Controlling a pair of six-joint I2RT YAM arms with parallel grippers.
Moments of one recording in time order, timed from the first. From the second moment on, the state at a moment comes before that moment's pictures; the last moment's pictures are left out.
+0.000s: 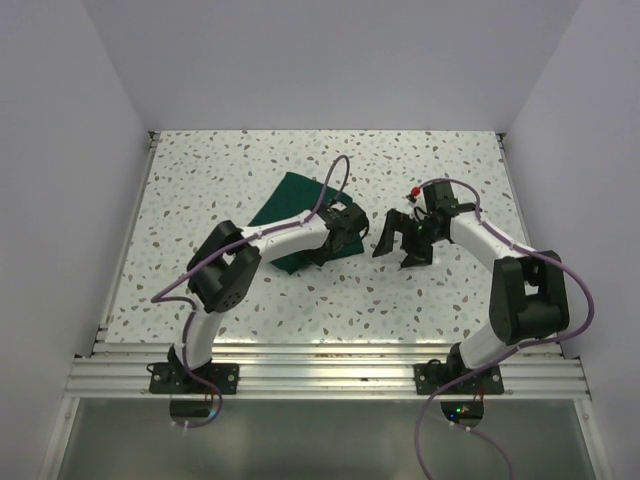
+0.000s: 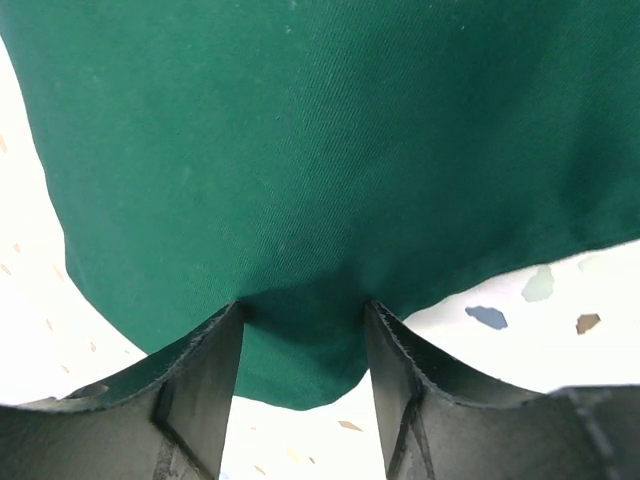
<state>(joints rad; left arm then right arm) -0.87 2.08 1.59 -0.96 -0.61 -0.36 0.17 1.58 1.01 -0.63 -0.47 0.39</state>
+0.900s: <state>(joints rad) -0.82 2.10 1.70 -0.99 -0.52 -0.32 0.18 1.65 0.97 -0.43 -0.60 0.55</state>
